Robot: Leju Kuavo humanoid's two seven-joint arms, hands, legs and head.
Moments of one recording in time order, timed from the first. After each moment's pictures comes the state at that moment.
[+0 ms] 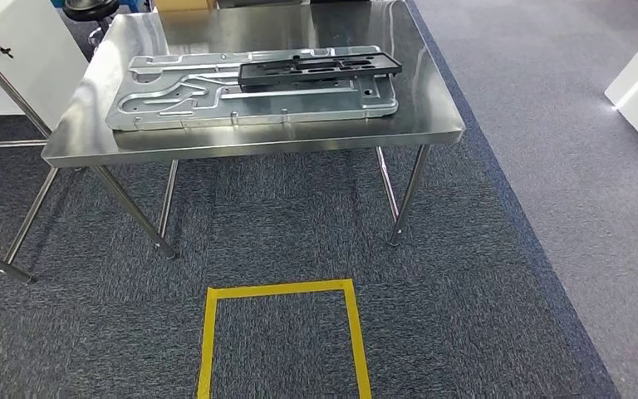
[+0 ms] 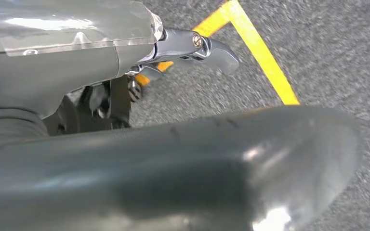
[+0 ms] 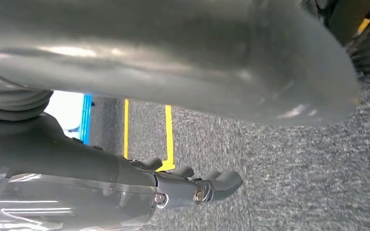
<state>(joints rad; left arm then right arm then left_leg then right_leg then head) -0.01 0.02 -0.03 -0.19 1.10 -0.11 -0.37 -0.08 0.11 -1.41 -0.21 1.22 -0.06 0.09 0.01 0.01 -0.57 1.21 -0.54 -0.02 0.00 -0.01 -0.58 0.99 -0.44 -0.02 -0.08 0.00</state>
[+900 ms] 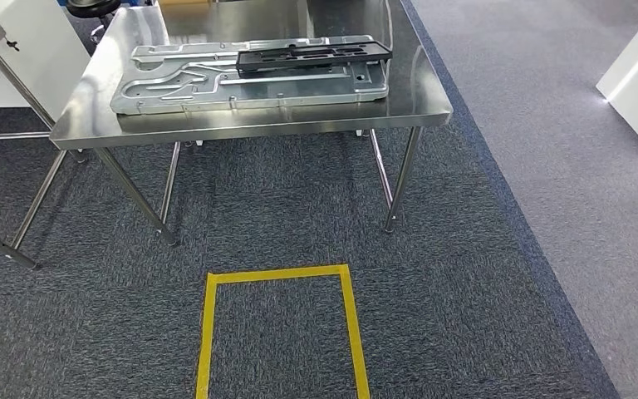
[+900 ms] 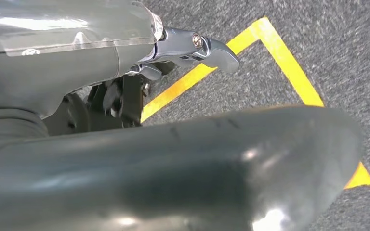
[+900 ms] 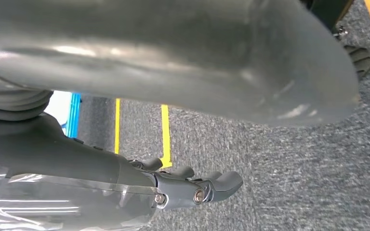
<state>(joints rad) -0.02 0.02 -0.03 -0.19 1.10 -0.09 -0.31 -0.07 0.11 -1.42 -0.21 1.21 -0.03 0.03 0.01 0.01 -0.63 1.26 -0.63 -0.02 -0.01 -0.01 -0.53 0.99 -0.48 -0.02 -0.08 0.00</state>
